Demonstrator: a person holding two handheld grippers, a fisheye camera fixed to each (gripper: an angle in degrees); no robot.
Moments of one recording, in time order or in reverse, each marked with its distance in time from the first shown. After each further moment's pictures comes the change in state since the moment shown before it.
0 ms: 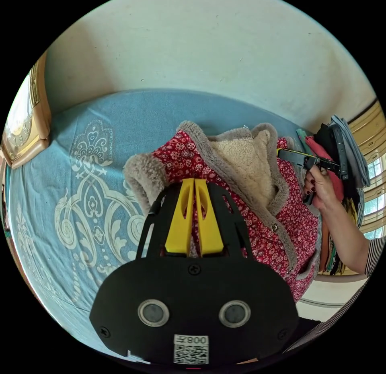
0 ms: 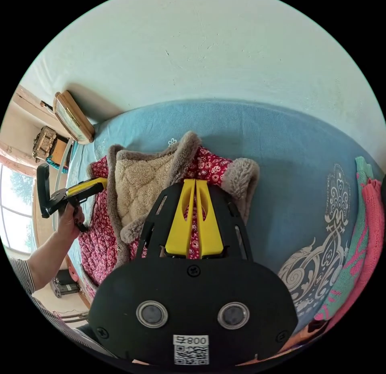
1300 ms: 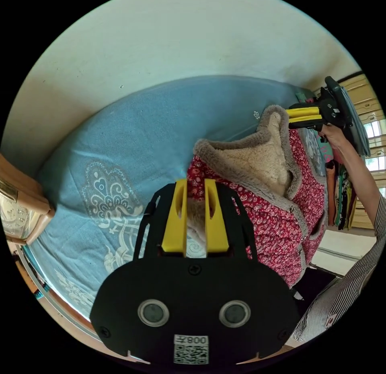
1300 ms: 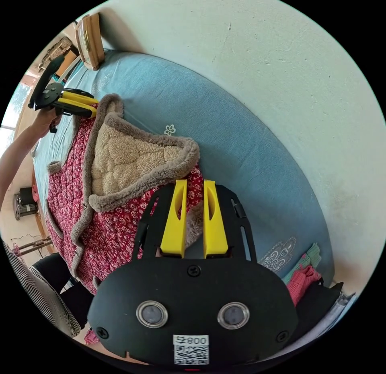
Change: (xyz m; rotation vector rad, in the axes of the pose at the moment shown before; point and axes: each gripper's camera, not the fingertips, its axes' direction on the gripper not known) left arm -0.009 -0.095 -0.060 -0.286 0.008 0.257; right arm -0.056 -0.099 -0.041 -0.322 0.195 -0.456
